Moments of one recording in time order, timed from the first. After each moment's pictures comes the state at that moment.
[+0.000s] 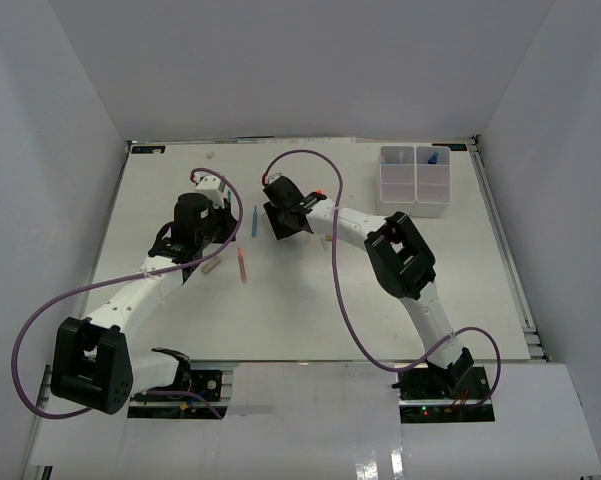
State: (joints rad) left arm -0.30 1.22 0.78 -0.04 0.06 -0.23; right arm 0.82 2.27 1.80 -0.46 0.16 0.23
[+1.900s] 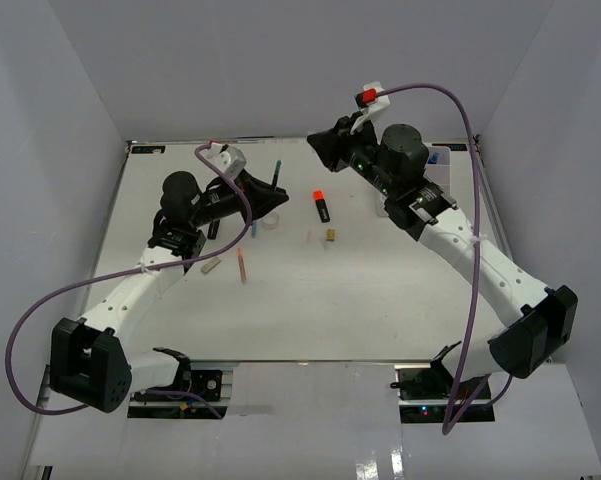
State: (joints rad) left arm -0.35 1.23 0.93 0.42 0.81 -0.24; right arm 0.66 1.43 1.46 0.02 -0.08 0.23
